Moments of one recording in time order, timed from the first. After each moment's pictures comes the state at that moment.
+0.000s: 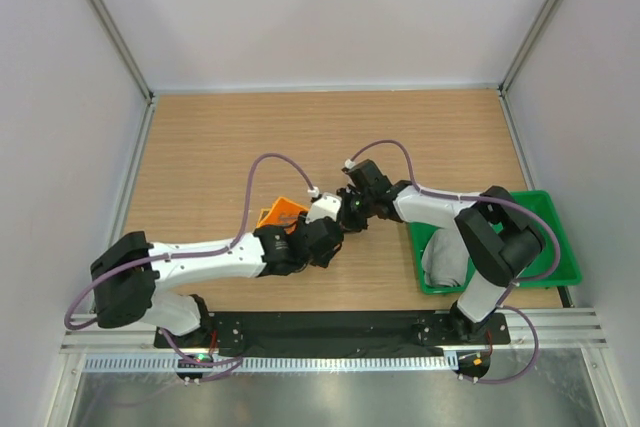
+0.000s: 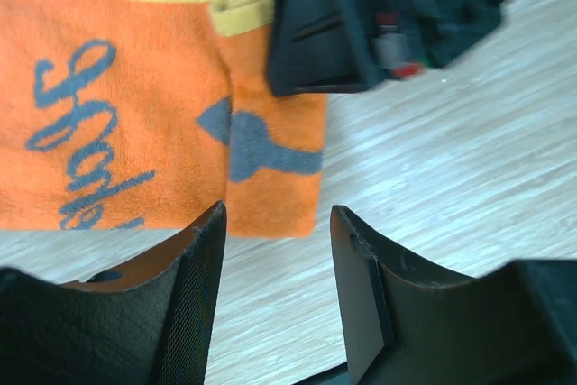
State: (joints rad) left arm -1.15 1.41 0.87 -0.41 -0.45 -0.61; right arm 0.66 1.69 0.90 -0.16 -0.36 0.75
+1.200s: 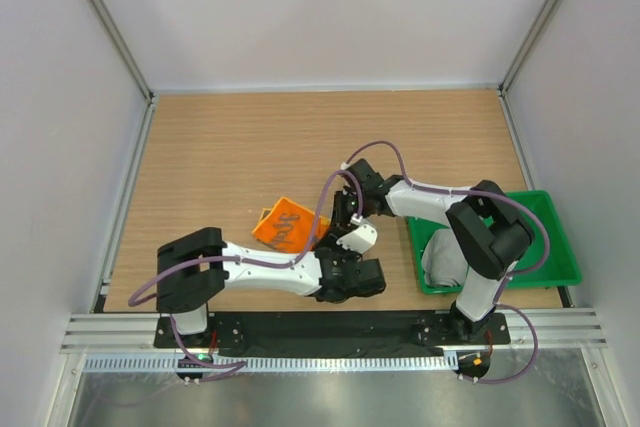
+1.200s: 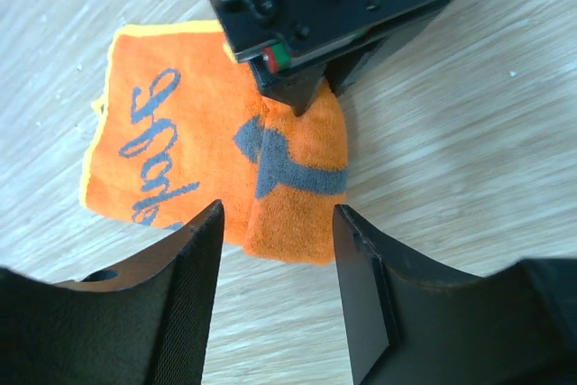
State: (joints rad) left arm -1.40 1.76 1.10 -0.63 -0.91 -0.63; right arm 0.68 1.76 0.99 -0.31 -0.35 0.72
